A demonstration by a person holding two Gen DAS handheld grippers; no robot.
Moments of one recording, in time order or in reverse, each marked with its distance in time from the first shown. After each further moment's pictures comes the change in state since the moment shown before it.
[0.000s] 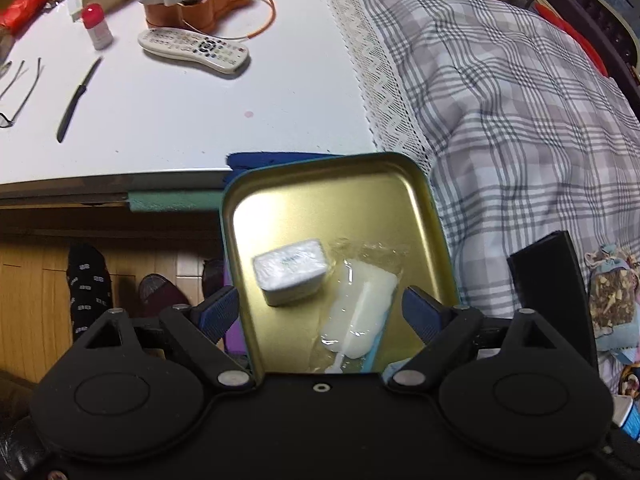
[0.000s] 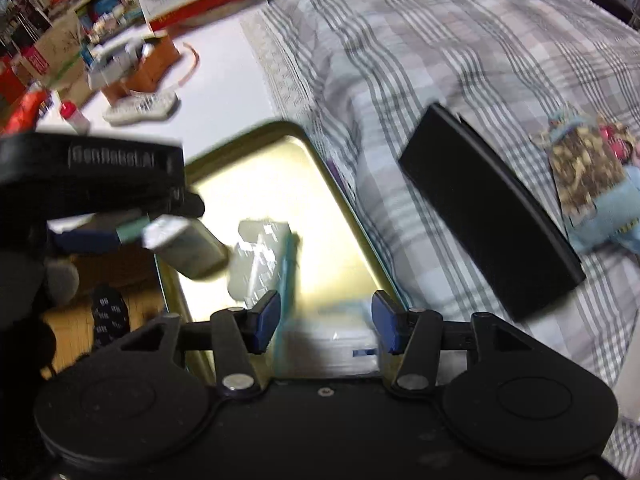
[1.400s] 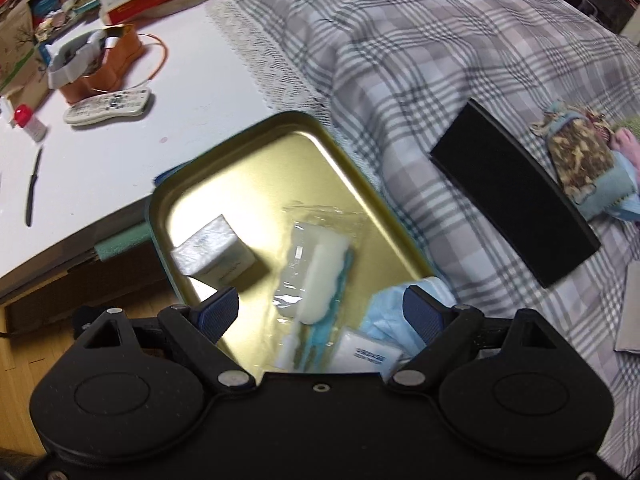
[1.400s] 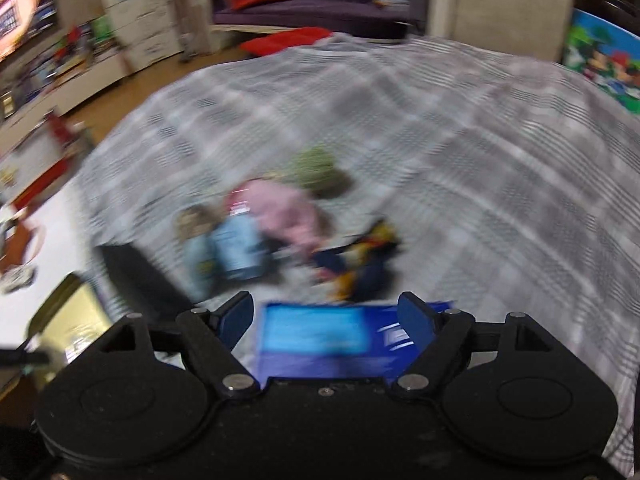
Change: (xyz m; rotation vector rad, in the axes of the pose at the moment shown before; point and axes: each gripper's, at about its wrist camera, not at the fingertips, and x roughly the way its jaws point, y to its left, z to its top) left arm -0.003 -0.079 -0.060 0.387 -0.015 0.002; right arm -0.157 -0.265 -0.079 0.394 -0.296 -0.320
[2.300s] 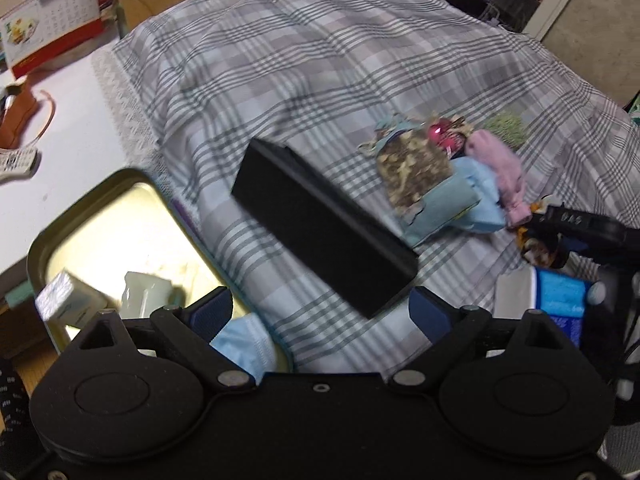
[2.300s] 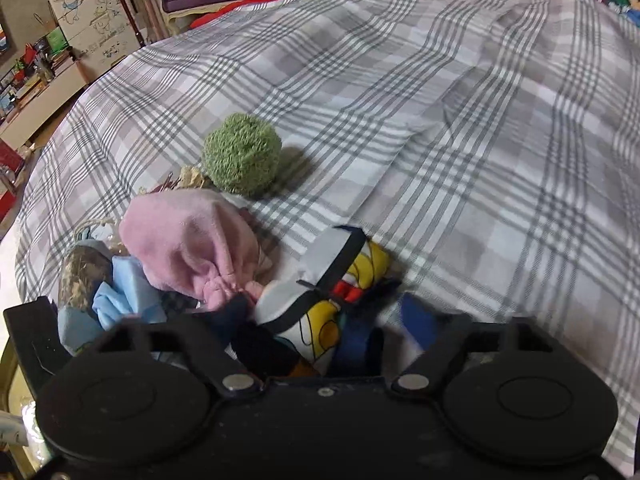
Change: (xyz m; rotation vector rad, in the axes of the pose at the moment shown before) left arm -0.027 -0.111 0.016 0.113 -0.093 -0.208; right arm 0.164 -0.031 0.030 0.123 0.099 0.030
